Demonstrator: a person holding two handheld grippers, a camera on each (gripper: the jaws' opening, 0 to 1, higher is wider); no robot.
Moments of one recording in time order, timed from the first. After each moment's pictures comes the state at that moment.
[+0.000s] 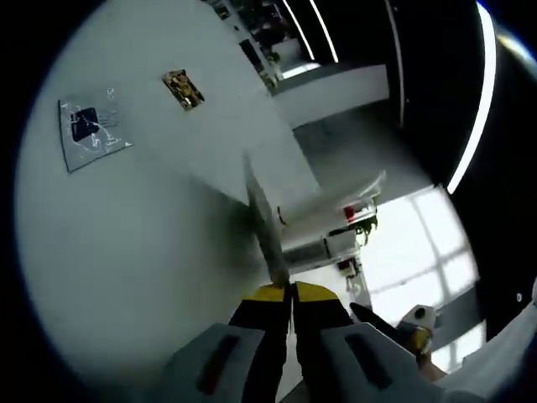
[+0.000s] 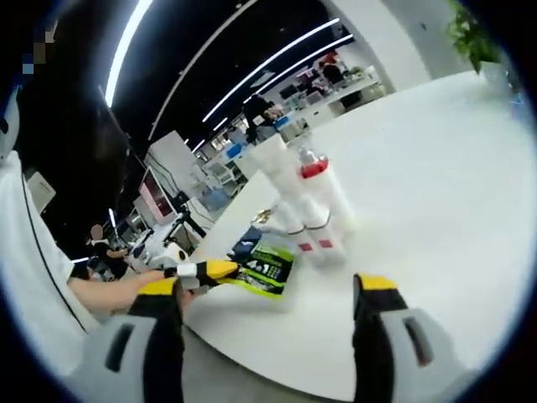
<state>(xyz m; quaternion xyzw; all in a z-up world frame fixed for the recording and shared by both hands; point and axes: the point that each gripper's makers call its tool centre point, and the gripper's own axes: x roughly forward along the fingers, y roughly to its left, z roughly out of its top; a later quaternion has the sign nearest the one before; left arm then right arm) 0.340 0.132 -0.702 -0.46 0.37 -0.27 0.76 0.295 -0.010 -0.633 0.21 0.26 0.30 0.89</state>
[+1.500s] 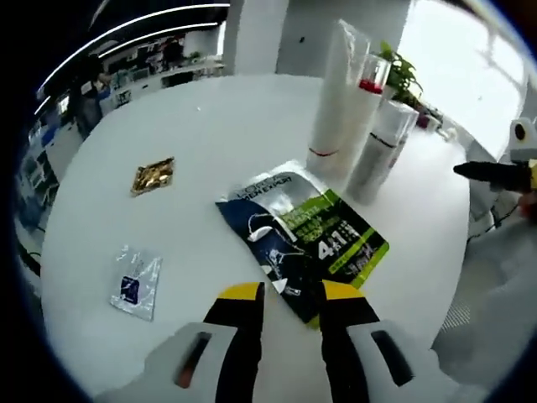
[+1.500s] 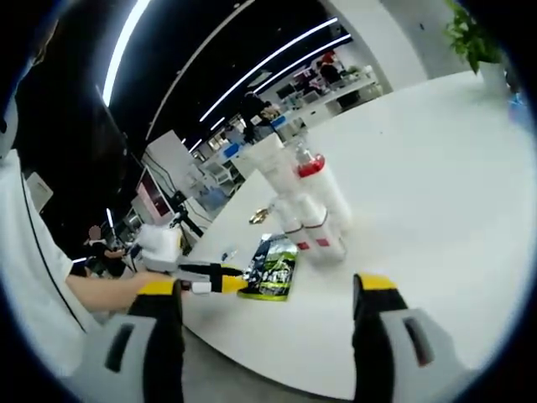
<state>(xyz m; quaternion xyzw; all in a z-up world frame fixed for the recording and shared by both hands) 0.351 0.164 -0.732 0.07 0.39 -0.30 0.87 0.294 -0.011 -0.634 0.21 0.27 0.30 0.89</state>
